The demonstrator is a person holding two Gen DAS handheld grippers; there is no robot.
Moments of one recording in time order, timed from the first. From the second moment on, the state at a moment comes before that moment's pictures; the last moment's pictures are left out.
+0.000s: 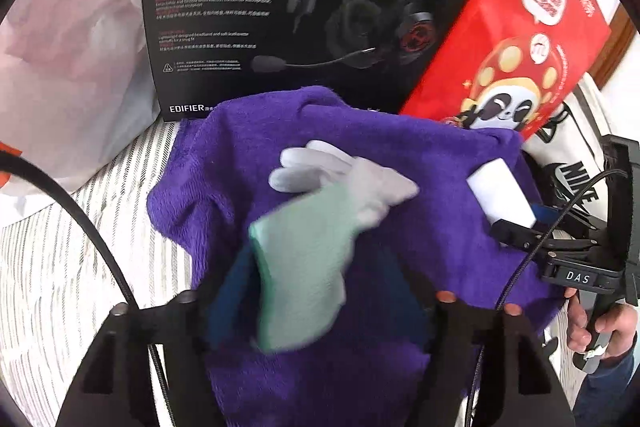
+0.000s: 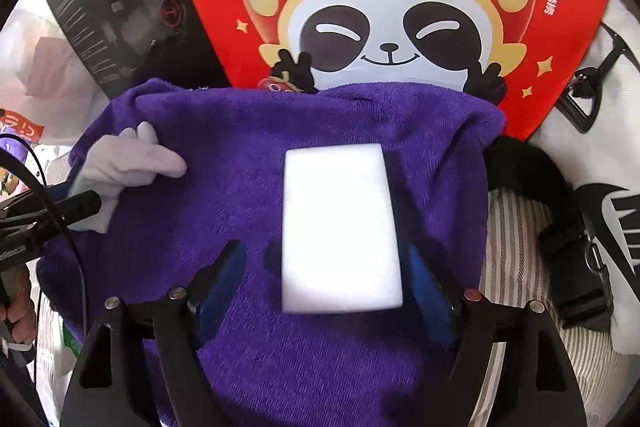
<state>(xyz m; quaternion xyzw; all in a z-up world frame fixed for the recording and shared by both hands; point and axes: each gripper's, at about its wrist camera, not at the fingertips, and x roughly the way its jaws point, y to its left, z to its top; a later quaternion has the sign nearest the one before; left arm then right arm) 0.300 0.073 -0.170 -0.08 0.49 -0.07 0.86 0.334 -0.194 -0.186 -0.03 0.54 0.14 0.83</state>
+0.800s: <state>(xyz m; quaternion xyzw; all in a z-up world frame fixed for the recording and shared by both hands) 0.140 0.069 -0.144 -0.04 0.49 -0.10 0.87 0.174 -0.203 -0.111 0.00 0.49 0.14 0.86</state>
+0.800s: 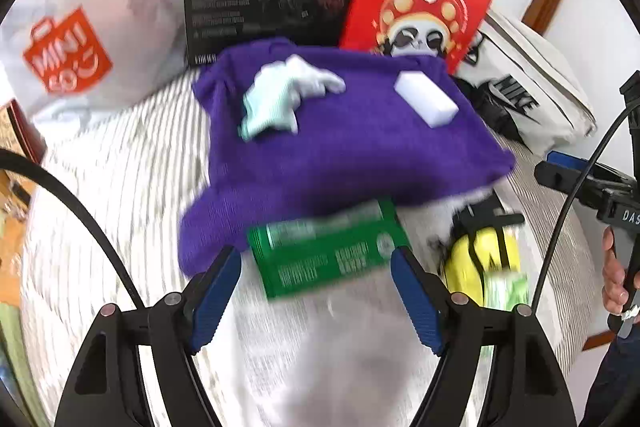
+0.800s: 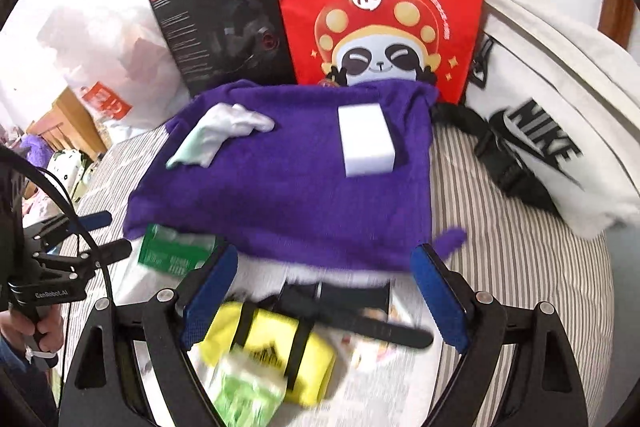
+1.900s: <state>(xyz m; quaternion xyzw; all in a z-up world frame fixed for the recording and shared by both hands) 0.054 0.074 -0.189 -0.09 0.51 -0.14 0.85 0.073 -0.248 -0.146 0.05 0.53 0.11 0.84</state>
